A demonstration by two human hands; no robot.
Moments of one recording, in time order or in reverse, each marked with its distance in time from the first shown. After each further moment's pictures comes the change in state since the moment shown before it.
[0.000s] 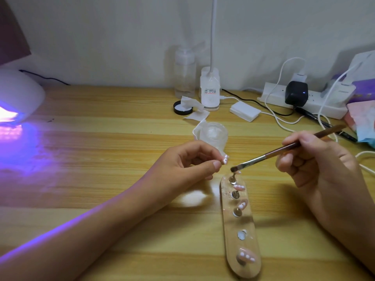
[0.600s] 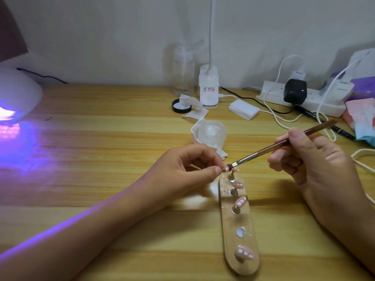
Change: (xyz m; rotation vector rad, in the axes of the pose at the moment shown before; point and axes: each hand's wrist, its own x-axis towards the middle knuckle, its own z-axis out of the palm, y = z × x) left_hand -0.003 0.003 0.002 0.129 -0.027 -0.012; right_hand 0.001 -0.002 0.007 -0.102 0.067 0.039
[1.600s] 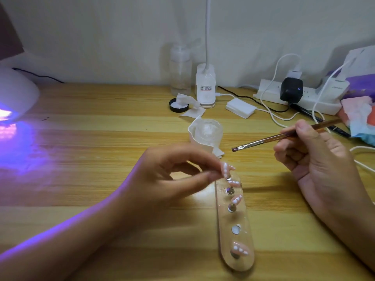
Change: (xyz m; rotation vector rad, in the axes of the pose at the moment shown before) left_hand -0.020 0.012 -0.002 0.087 0.039 0.356; right_hand 0.007 0.000 -0.007 0.133 0.095 0.028
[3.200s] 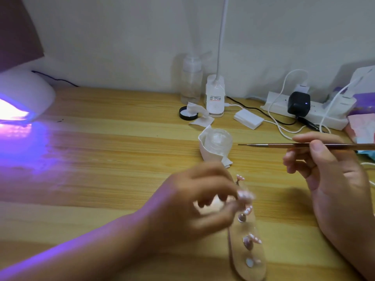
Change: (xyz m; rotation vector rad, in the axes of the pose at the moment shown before) left_hand -0.010 -0.003 0.016 0.351 -0.038 0.229; right_hand -0.007 0.003 -0.001 -0.254 -0.127 -0.338
